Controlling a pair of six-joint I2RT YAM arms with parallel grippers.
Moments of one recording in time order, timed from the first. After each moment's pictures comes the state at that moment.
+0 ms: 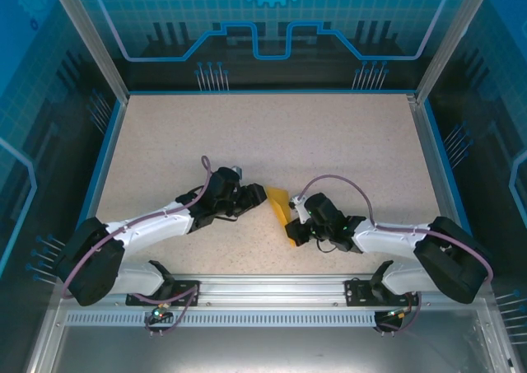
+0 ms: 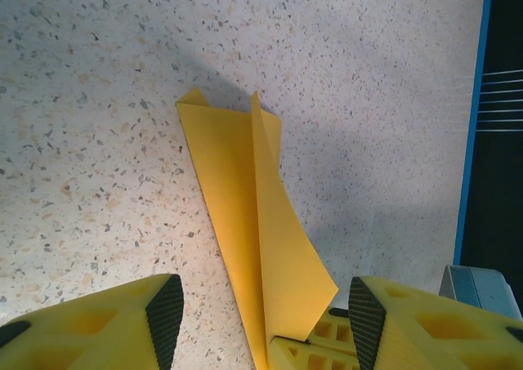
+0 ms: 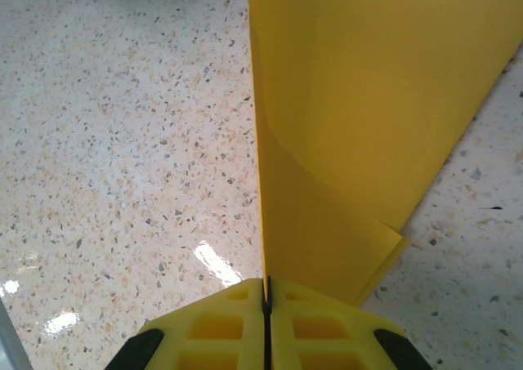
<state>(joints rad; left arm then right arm) -0.66 1.31 0.64 -0.05 0.16 -1.10 0.80 1.31 0.40 0.11 -0.21 0.40</state>
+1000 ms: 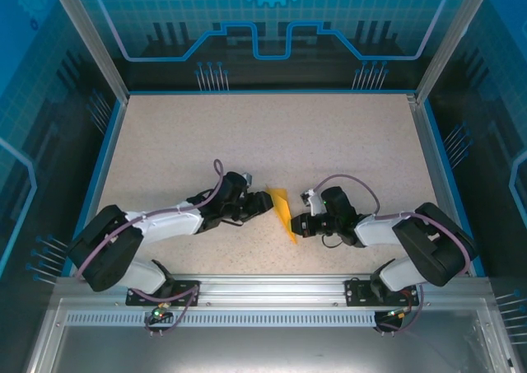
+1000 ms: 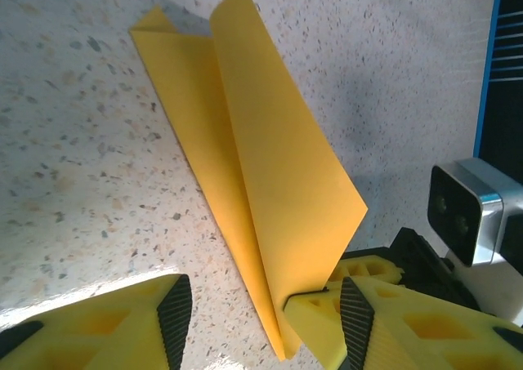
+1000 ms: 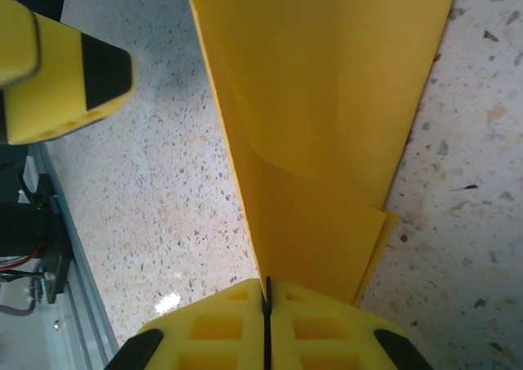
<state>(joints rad) -0.70 1.45 0.62 0.08 0.25 -1.08 0.57 1.46 0.31 0.39 -0.58 0.58</state>
